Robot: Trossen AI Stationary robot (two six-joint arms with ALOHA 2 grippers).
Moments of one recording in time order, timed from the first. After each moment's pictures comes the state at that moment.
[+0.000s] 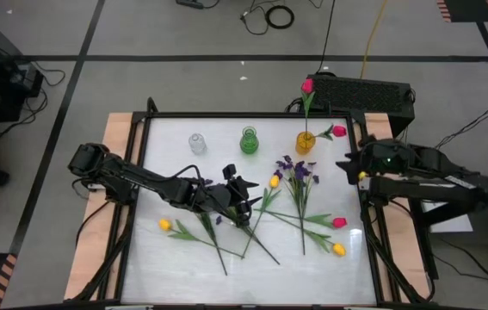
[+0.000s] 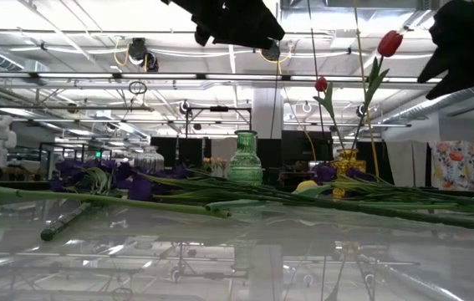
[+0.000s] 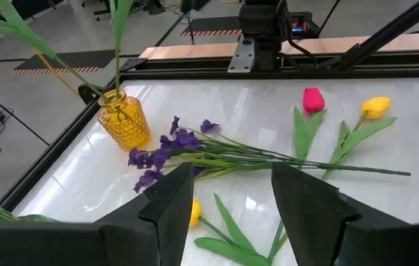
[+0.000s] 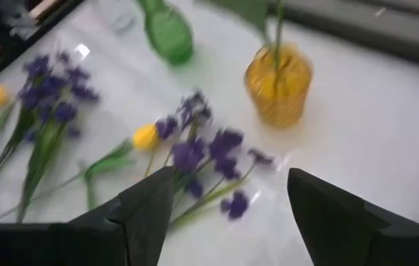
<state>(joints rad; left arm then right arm) -0.25 1.64 1.15 0.06 -0.51 -0.06 -0.25 0.40 0.71 -1.02 0.20 0.61</state>
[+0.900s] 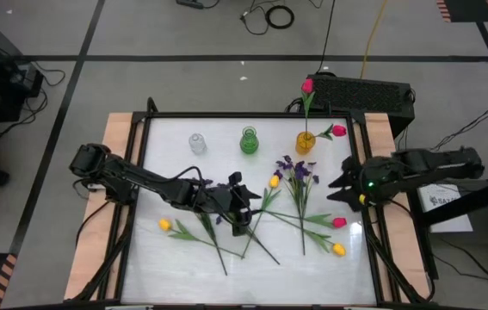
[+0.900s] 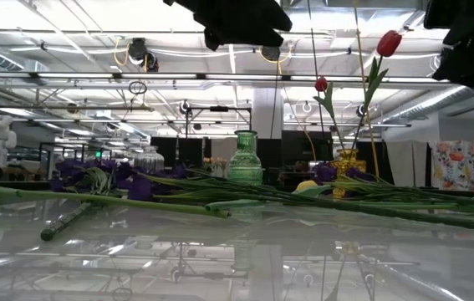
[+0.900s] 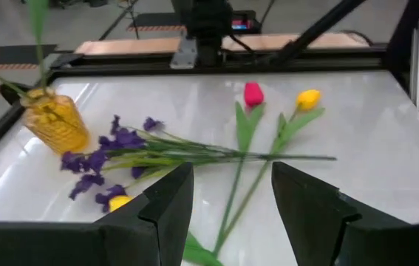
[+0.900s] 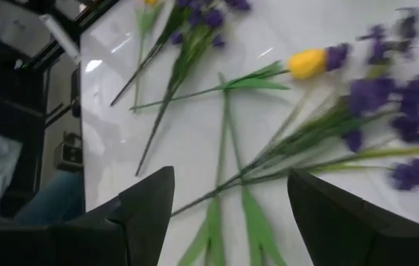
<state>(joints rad) -0.26 1.66 1.15 0.06 -0.31 -0.07 0.18 0.52 0.68 -0.84 0.03 0.75</state>
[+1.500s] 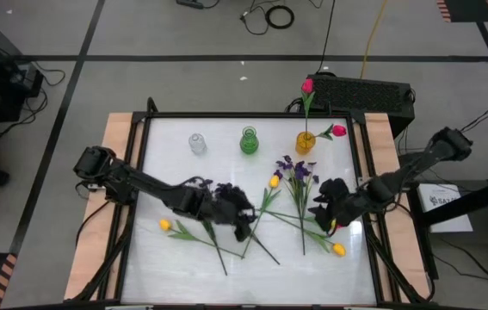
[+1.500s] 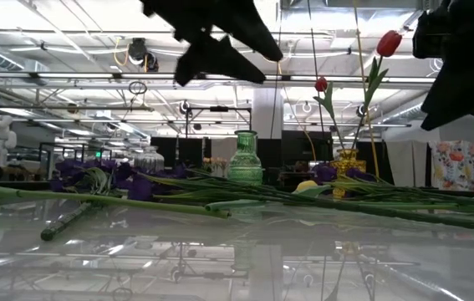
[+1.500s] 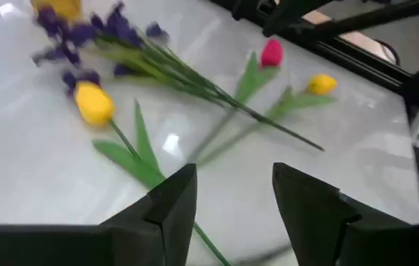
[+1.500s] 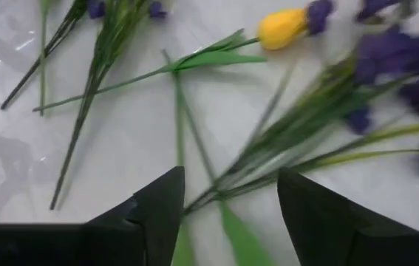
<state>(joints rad) -0.31 1.71 1.15 -0.06 -0.34 -0.64 0.53 0.93 0.57 -0.61 0.45 1.10</state>
